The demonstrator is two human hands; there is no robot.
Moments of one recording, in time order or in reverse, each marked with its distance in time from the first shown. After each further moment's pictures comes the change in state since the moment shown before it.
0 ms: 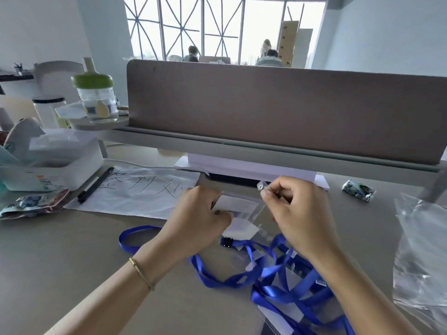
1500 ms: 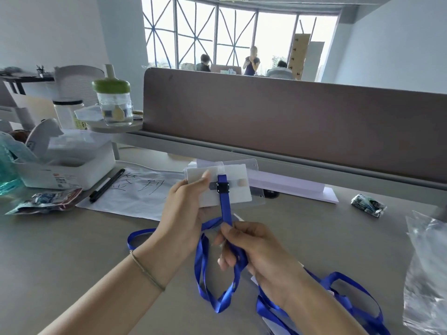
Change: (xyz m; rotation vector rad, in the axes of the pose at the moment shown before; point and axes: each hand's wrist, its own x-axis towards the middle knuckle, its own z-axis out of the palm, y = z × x) left_hand -0.001 0.023 -0.022 -1.199 0.305 -0.442; right_hand -0.029 -0.032 0.044 0.879 -0.642 0.469
